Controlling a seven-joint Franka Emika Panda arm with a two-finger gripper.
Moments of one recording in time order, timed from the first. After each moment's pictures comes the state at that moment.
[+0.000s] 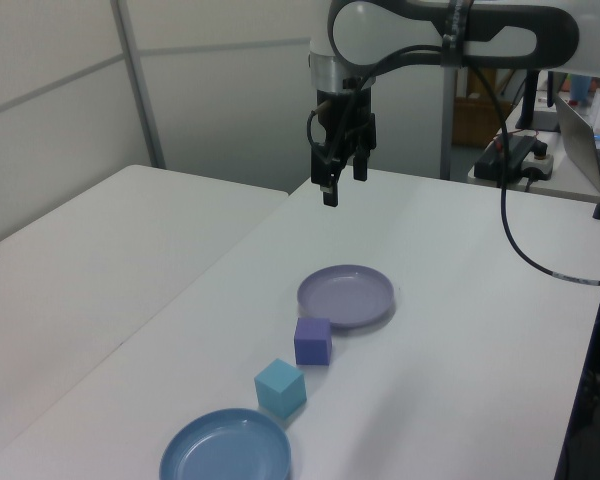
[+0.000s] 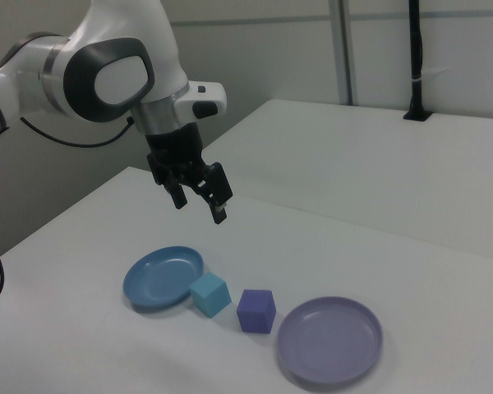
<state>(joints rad) -0.13 0.03 0.16 -1.51 -0.01 1.58 0.01</state>
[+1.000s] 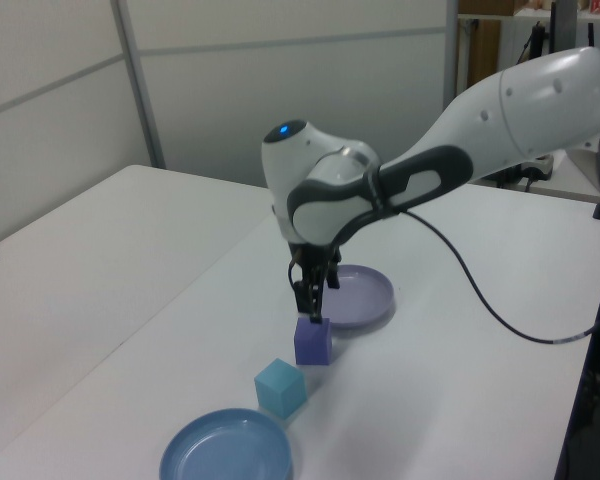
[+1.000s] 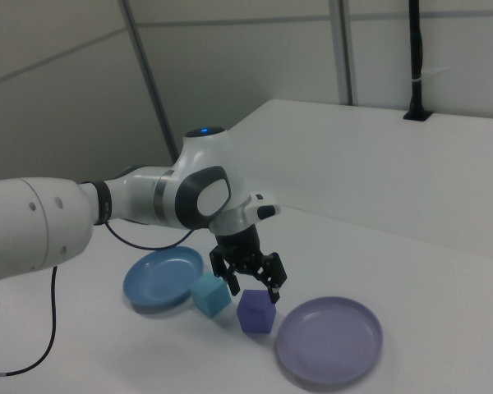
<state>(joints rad) -0.07 0.34 0.16 -1.72 -0.20 1.98 -0.05</state>
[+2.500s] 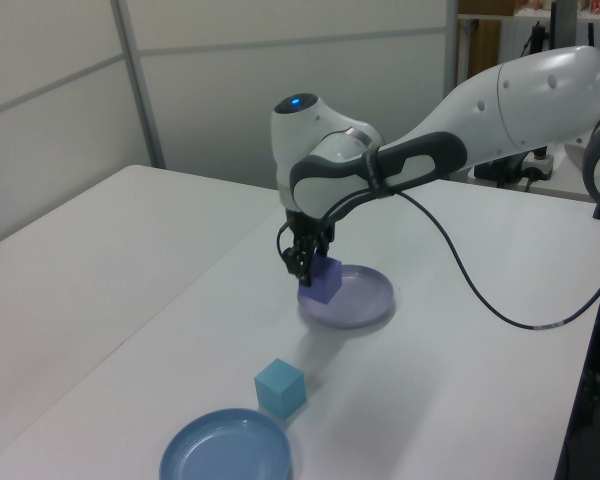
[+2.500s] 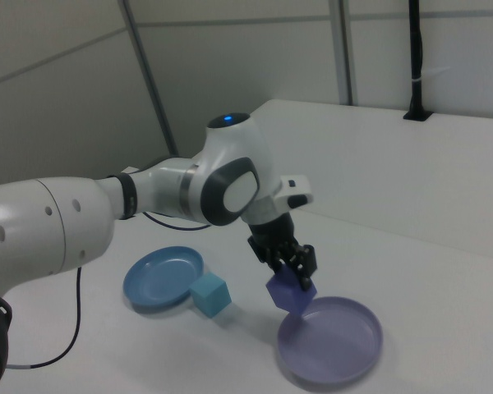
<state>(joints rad) -0.16 0.37 0.15 -1.62 -0.19 2.06 0.06</state>
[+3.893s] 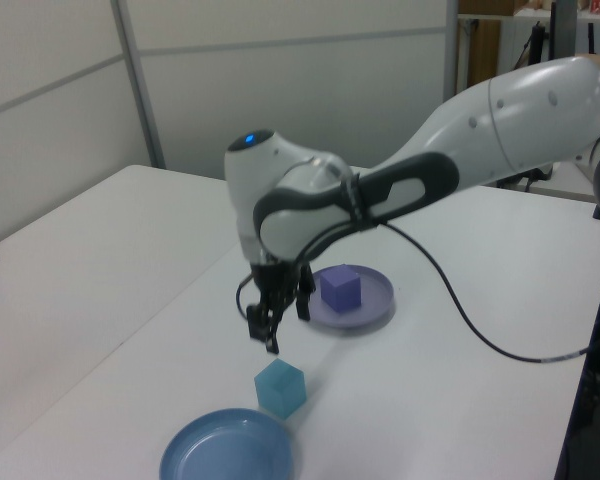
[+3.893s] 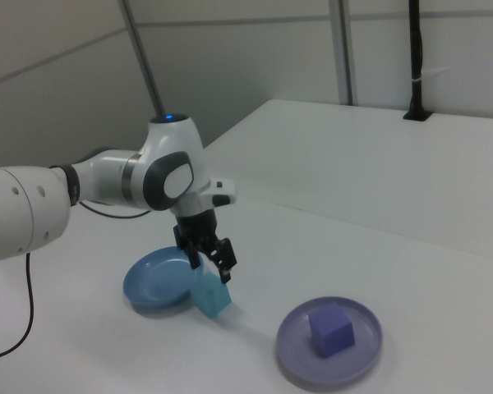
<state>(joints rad) 0.08 0.36 0.15 -1.66 -0.07 1.94 0.24</state>
